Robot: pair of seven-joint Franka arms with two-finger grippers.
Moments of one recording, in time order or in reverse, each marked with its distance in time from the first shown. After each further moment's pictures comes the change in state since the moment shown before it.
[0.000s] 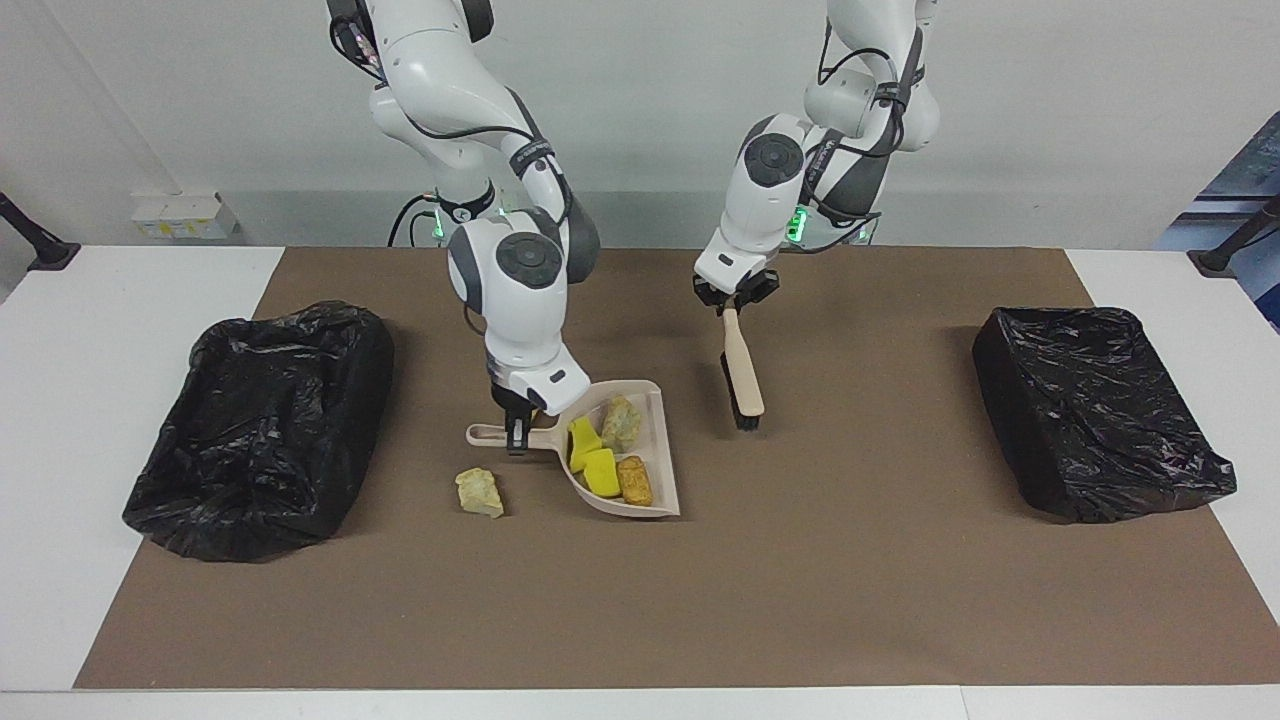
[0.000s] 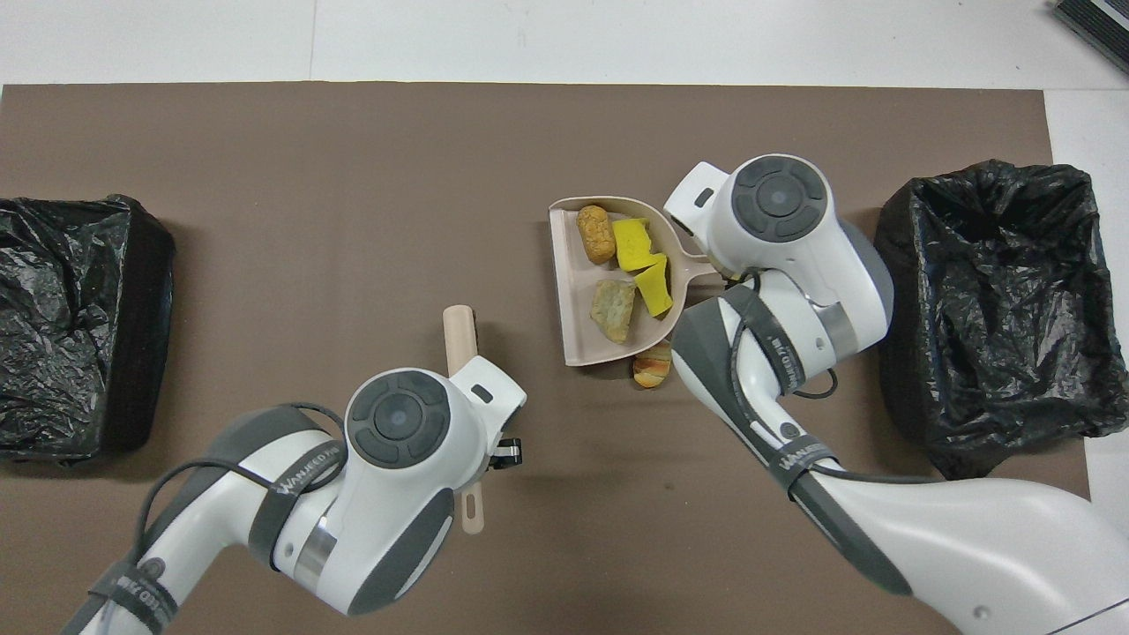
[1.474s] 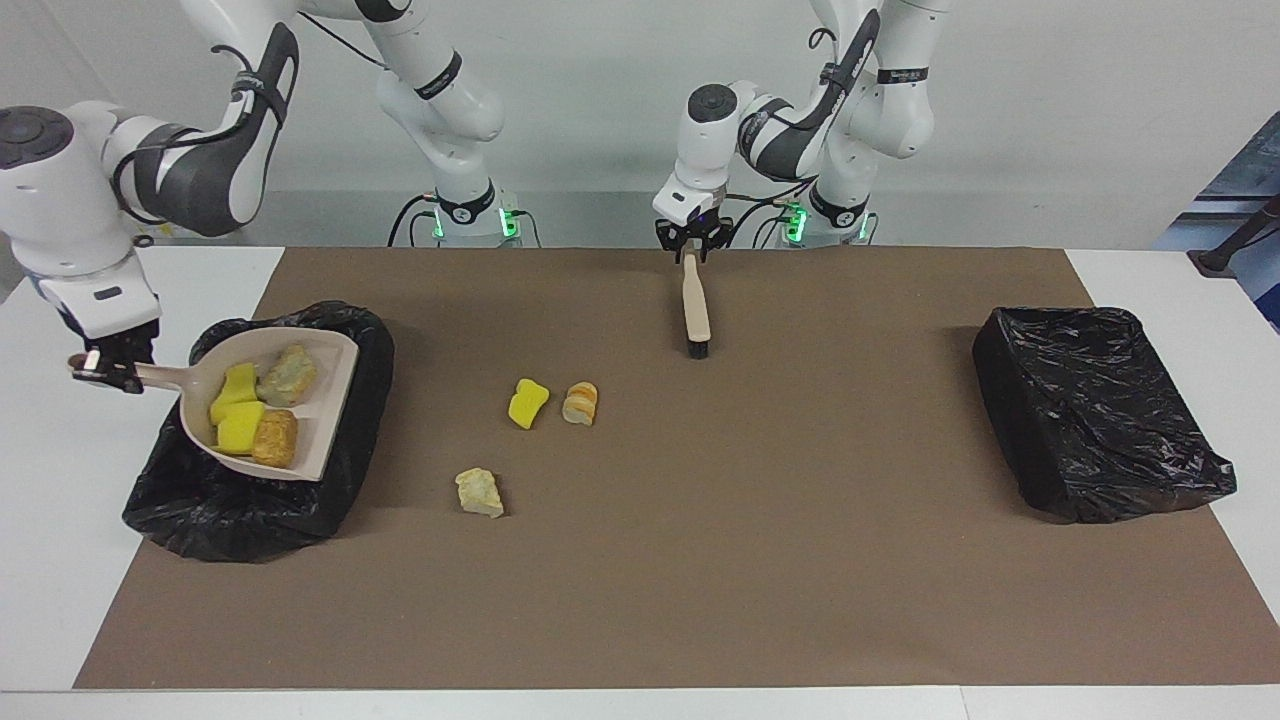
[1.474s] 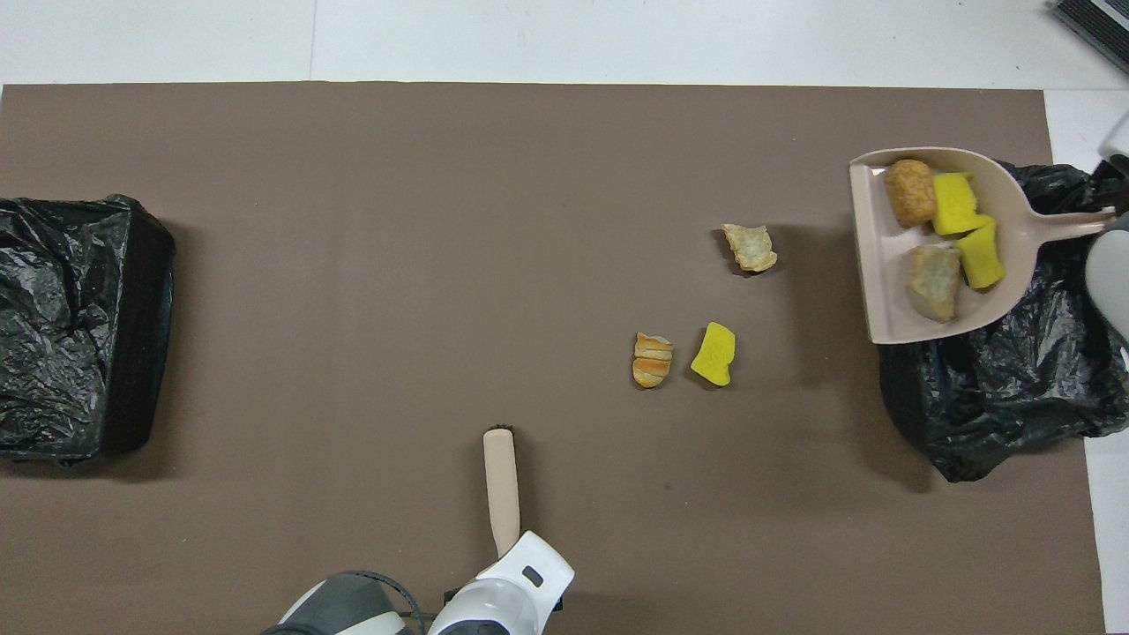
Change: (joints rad) left arm -0.293 -0.174 0.006 -0.335 -0.009 0.253 -0.208; right arm -0.656 -0.152 -0.010 0.089 -0.121 -0.110 -0.605
